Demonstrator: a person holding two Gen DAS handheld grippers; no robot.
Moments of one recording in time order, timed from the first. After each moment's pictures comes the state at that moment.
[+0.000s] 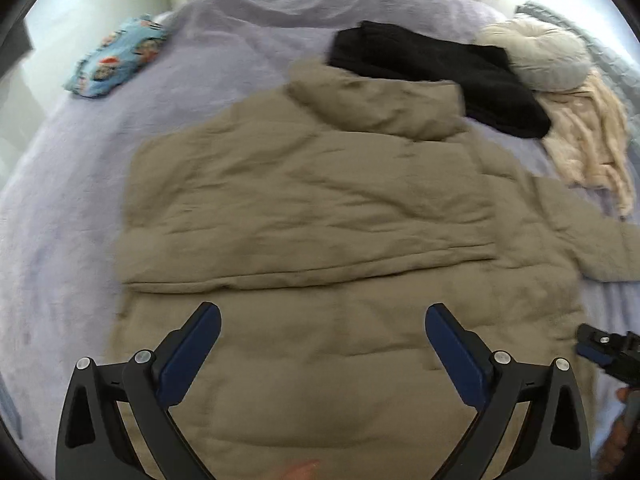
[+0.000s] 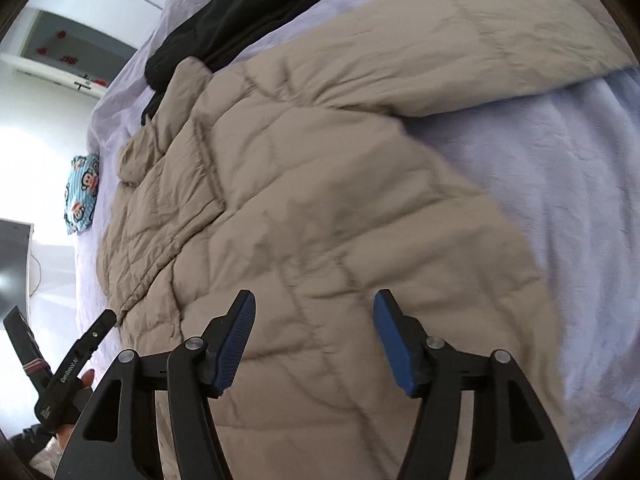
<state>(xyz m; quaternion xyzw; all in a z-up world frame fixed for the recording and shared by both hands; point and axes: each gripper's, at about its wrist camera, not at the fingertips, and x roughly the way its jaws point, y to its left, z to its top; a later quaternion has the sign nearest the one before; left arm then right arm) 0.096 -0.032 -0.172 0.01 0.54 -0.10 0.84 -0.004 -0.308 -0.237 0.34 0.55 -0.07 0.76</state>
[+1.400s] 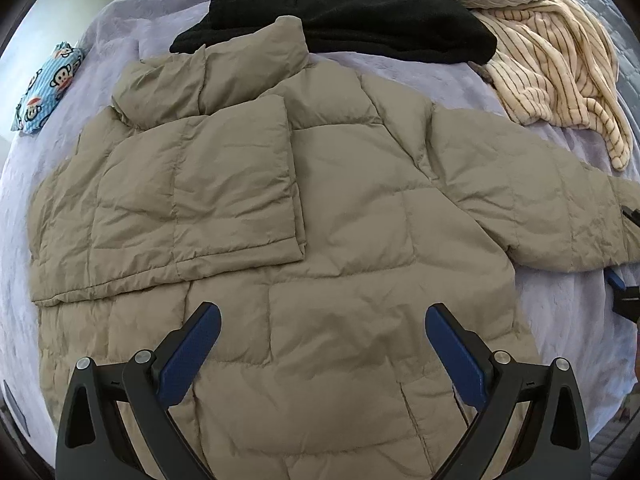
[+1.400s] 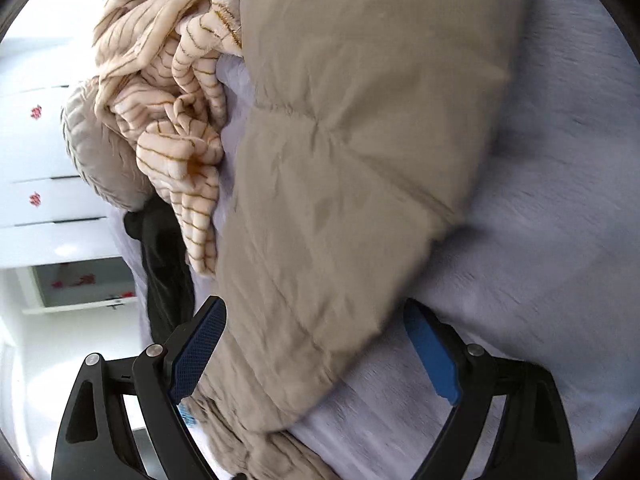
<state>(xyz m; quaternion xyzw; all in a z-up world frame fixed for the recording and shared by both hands) 0.093 -0.234 -0.194 0.08 0.60 -0.11 0.79 -0.017 -0.619 -0.284 0.62 0.36 -0.17 0.67</state>
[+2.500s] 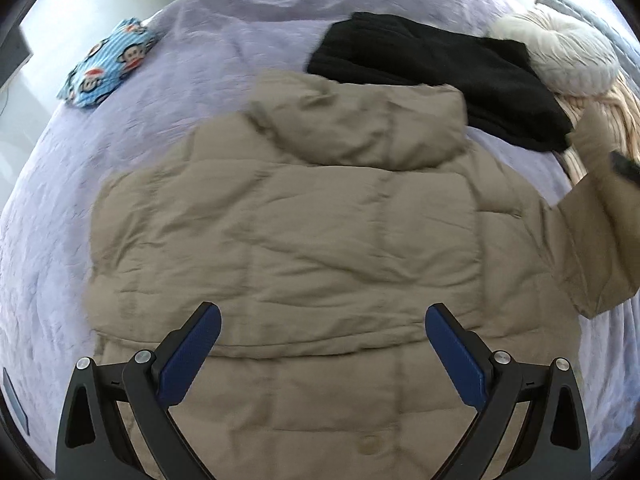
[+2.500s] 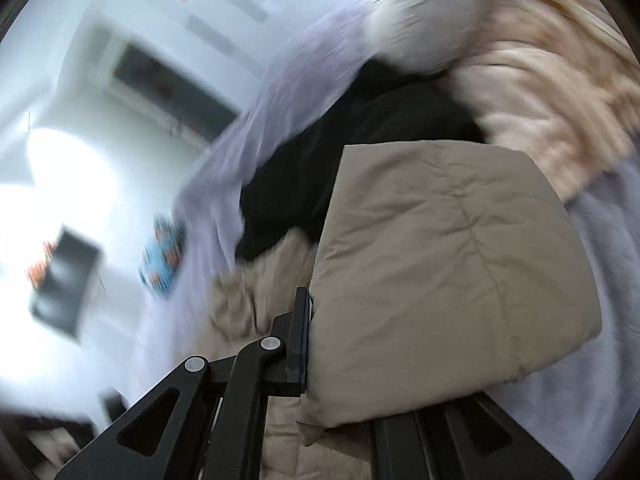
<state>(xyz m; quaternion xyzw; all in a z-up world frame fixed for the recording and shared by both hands) 0.150 -0.083 -0.175 0.03 0.56 -0.04 0.83 0.190 -0.323 -0.161 0.28 0.44 0.07 0.85</state>
